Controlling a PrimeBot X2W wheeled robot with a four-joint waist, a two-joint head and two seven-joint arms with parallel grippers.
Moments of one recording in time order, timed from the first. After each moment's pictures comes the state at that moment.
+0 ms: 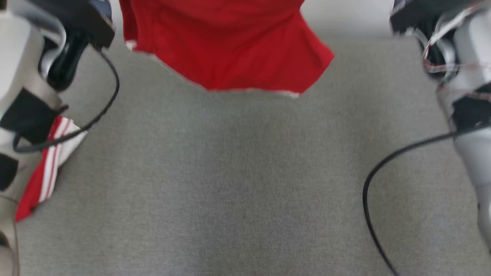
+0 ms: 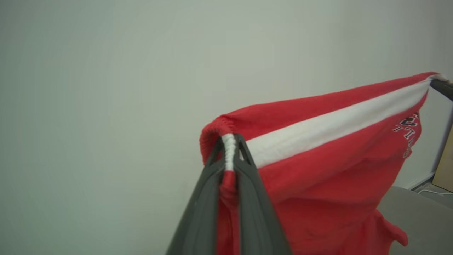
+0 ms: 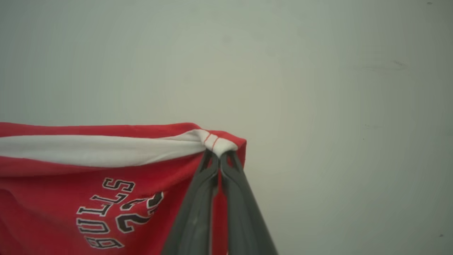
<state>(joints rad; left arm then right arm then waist) -1.43 0.35 -0.76 0.71 -0.80 -0.13 -0.20 -1.24 -0.34 0.51 0.64 0.41 0.13 -0.26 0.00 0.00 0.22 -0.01</state>
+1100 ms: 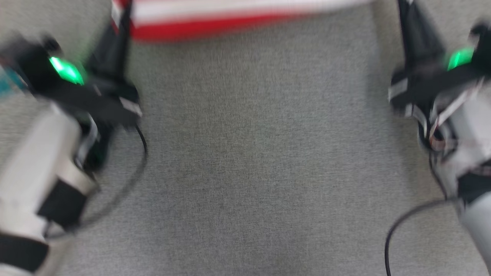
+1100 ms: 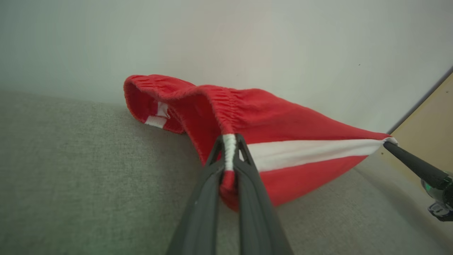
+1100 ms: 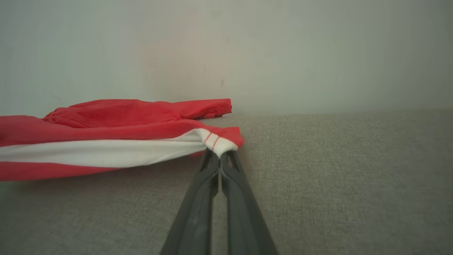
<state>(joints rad) -1.05 0.36 -0.55 0.38 -0.81 -0.13 -0.26 -0.95 -0.44 0.57 0.40 0.66 0.13 -0.26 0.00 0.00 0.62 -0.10</state>
